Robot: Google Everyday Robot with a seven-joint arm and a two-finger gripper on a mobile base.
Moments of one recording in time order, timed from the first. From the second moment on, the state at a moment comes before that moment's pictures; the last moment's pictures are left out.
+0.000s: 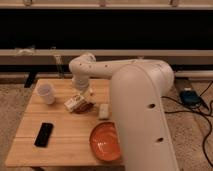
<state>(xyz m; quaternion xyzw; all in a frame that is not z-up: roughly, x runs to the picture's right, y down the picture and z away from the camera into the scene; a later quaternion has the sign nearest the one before) -0.157 0.034 0.872 -0.21 -0.23 -0.42 0.85</state>
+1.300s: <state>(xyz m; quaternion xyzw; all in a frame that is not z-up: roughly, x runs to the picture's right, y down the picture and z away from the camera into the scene) -0.182 0.063 0.919 -0.23 -0.21 -0.46 0.83</state>
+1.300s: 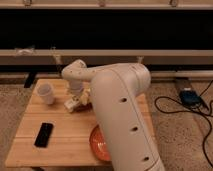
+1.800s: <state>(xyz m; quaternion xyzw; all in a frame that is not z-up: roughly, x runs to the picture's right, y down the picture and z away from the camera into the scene) -0.184 0.064 0.919 -0.23 -0.21 -0.46 0.83</state>
